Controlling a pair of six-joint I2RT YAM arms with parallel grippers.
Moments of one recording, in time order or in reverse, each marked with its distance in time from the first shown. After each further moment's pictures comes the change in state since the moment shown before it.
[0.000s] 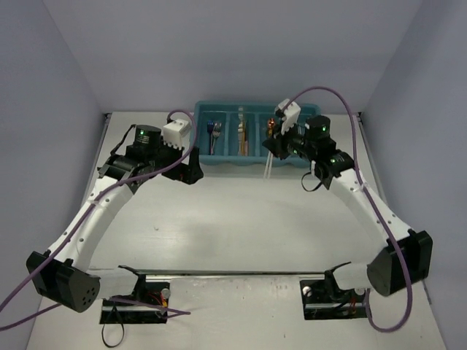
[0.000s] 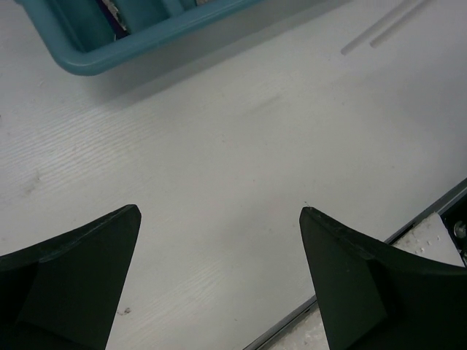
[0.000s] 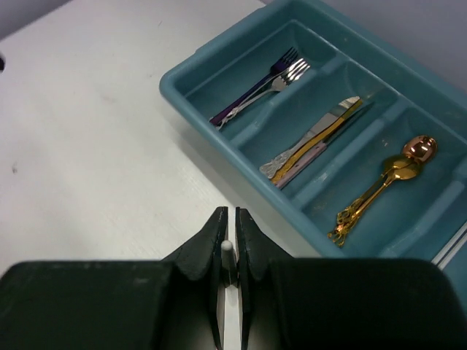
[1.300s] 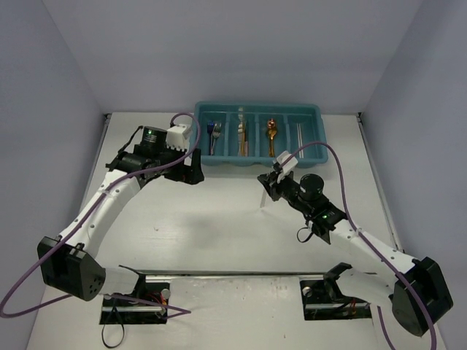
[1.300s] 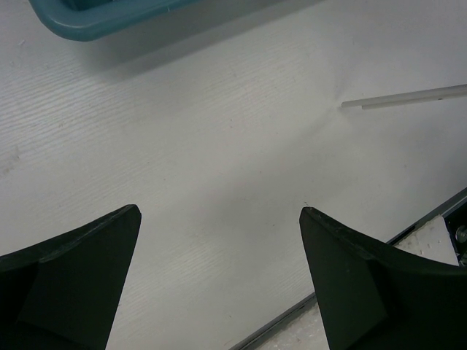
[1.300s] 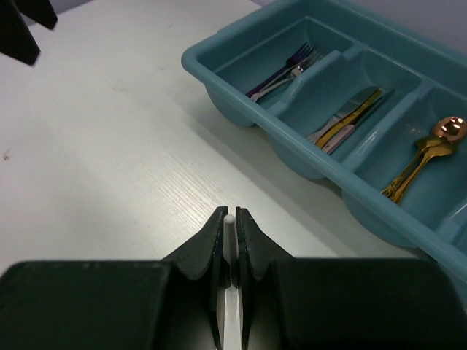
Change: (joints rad) left arm 0.028 0.075 -0.025 0.006 -0.002 -0.040; right arm 0.201 -0.302 -0.656 0.537 0.234 0.041
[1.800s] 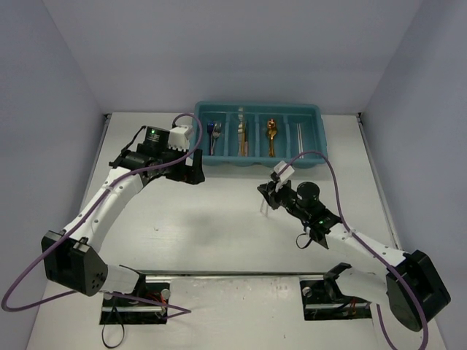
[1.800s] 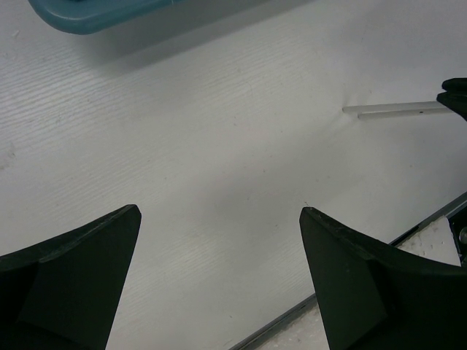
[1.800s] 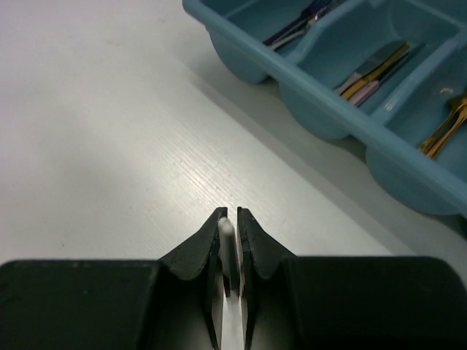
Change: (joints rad) left arm 0.000 0.040 0.004 0.000 -0.004 -0.004; right arm 0.001 0.039 -0.108 0.100 -0.016 0.002
